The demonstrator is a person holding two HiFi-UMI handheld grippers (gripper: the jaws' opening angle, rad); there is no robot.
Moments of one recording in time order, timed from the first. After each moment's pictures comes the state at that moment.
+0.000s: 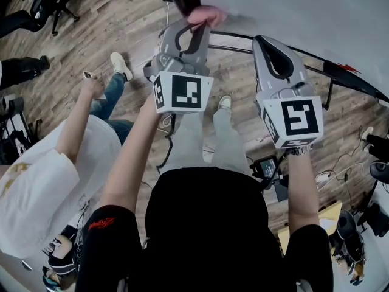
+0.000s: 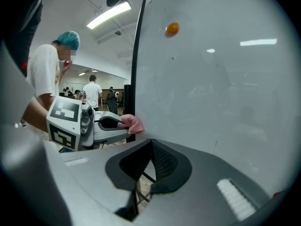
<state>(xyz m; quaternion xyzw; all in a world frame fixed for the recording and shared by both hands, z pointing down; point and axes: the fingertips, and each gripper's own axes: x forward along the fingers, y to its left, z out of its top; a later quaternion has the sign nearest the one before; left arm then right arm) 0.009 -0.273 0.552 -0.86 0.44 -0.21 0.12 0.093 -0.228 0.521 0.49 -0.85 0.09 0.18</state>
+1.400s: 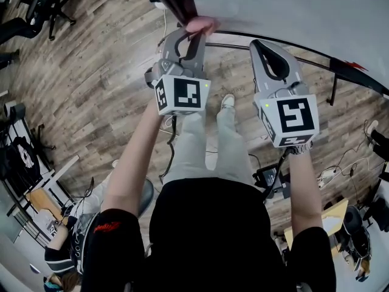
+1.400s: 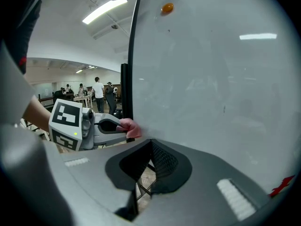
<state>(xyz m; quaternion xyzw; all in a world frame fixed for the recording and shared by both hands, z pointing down) 0.009 -0.272 0.635 -0.86 0.41 -0.27 0.10 0.101 -0.230 0.581 0.49 -0.84 0.11 0.20</state>
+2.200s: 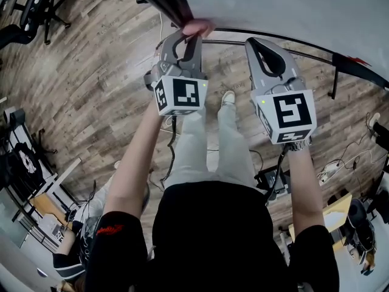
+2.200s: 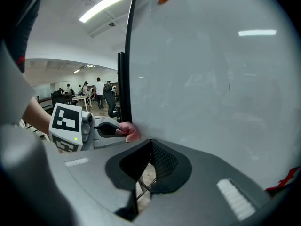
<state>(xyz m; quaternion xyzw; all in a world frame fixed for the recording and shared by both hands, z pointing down) 0.010 -0.271 0.679 -0.86 0.40 -0.29 0.08 0.103 -0.234 0.612 0.49 -0.83 0.13 0.21</state>
